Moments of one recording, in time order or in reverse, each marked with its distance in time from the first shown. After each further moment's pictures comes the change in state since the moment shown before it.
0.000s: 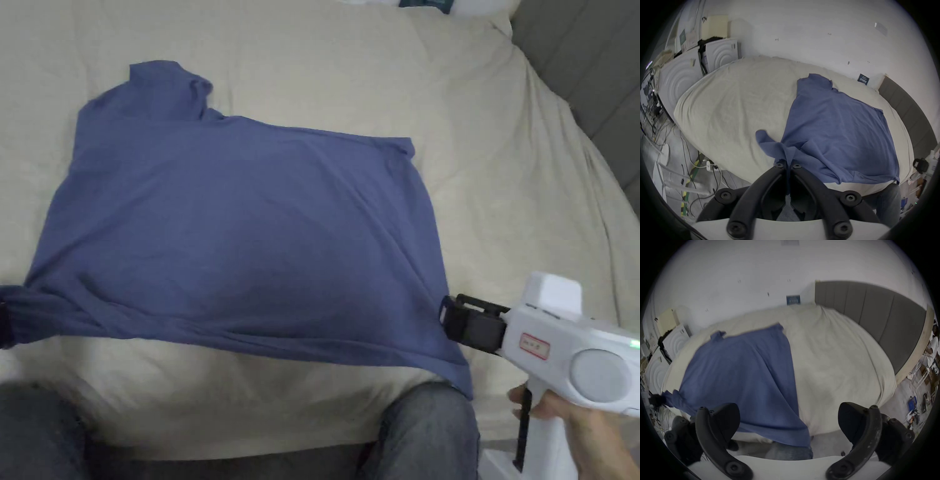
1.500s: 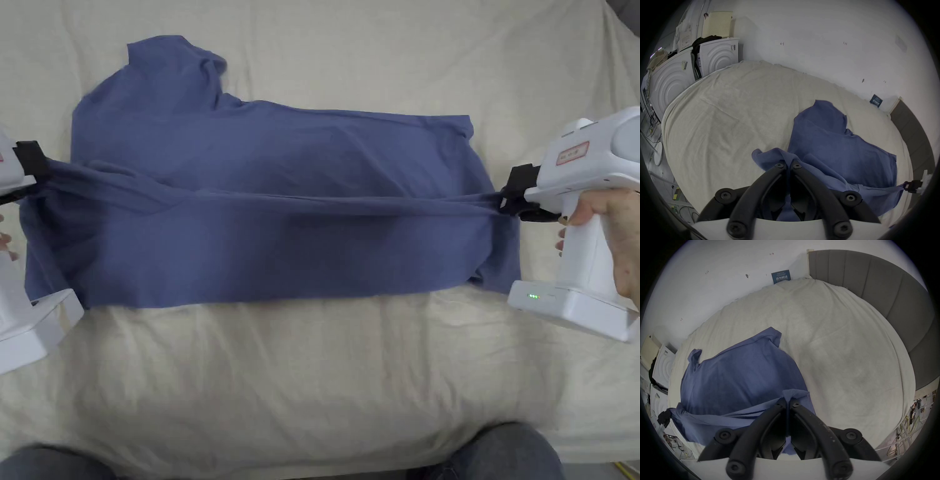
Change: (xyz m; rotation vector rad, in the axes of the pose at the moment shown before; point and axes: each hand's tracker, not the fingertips) left arm 0.033 0.180 -0.178 0.019 0.036 0.123; right arm -0.047 0.202 -0.154 -0.219 -0.020 -0.179
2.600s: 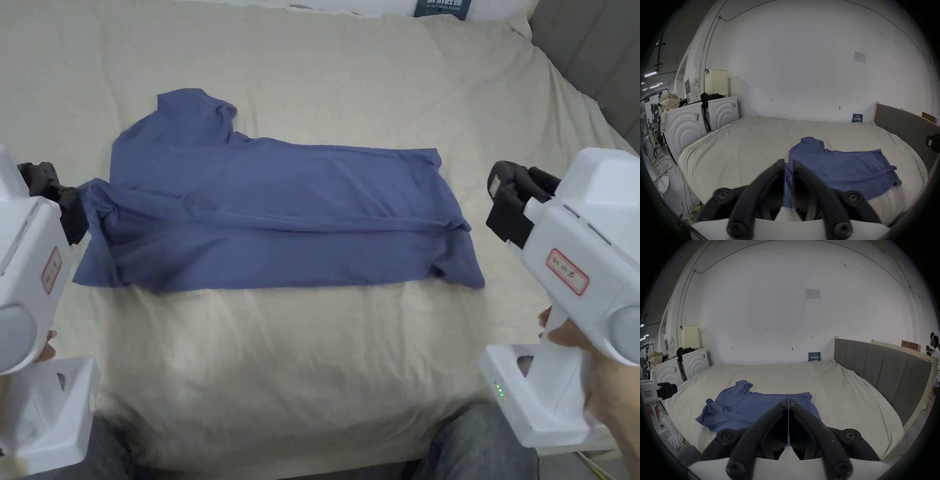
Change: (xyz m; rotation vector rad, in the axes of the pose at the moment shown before) left arm -0.004 -0.110 0.197 0.521 -0.014 -0.222; right arm -0.005 -0.187 0.192 0.777 0.201 0.287
